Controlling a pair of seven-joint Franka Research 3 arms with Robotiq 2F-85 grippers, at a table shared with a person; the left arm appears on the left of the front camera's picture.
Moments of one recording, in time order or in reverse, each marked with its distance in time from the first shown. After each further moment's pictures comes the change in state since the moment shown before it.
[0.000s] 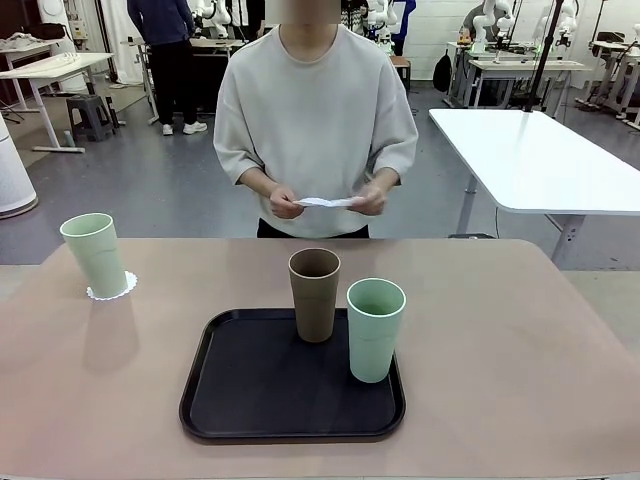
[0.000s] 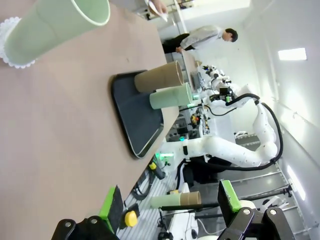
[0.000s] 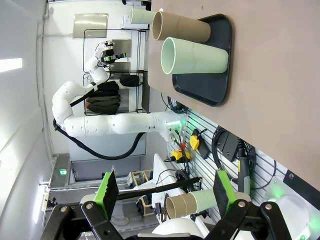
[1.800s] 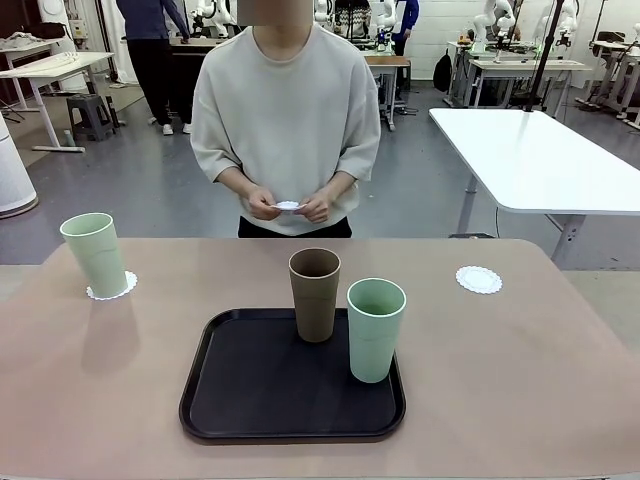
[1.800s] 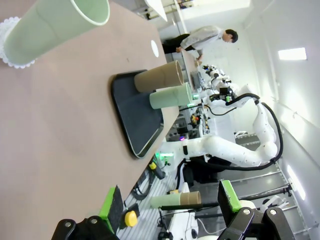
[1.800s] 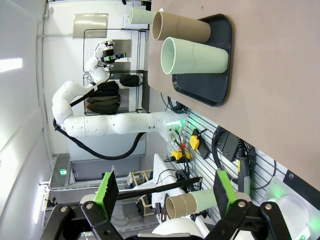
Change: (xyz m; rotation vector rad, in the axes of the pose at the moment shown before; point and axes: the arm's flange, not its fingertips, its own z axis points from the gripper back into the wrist) left arm 0.000 0.000 -0.001 0.000 0.002 0.000; right arm 0.000 0.000 0.000 0.000 0.000 0.000
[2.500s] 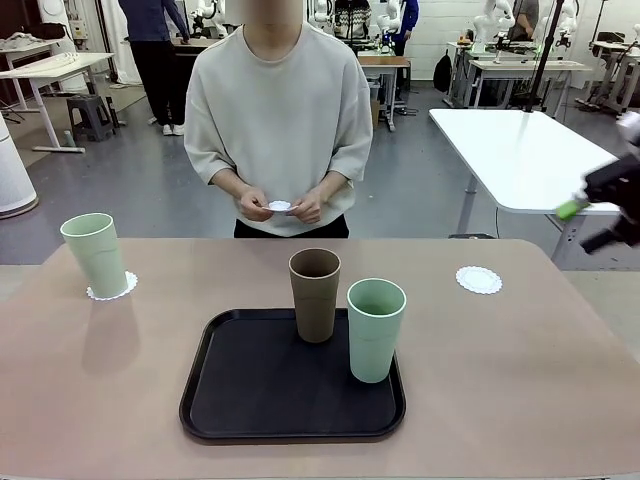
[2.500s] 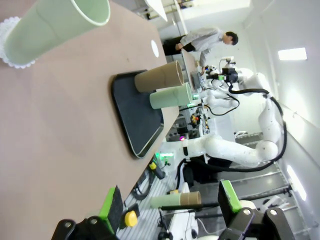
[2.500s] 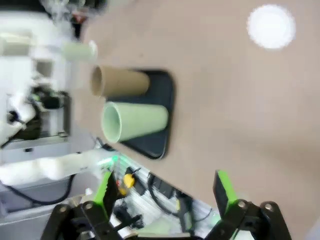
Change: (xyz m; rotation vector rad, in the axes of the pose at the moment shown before) left arm 0.000 0.000 0.000 0.000 0.000 0.000; right arm 0.126 0.069 -0.053 -0.465 -0.076 0.117
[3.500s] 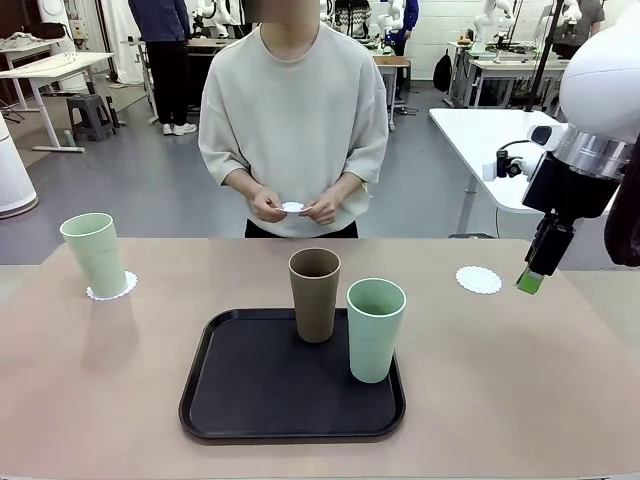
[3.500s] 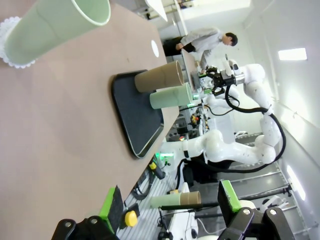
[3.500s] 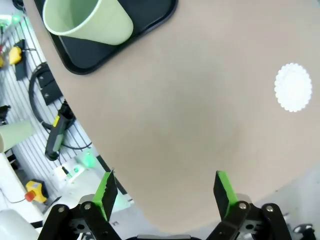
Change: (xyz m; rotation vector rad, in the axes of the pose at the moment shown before) left arm 0.000 0.000 0.000 0.000 0.000 0.001; right arm -0.008 0.073 -0.096 -0.421 0.460 0.856
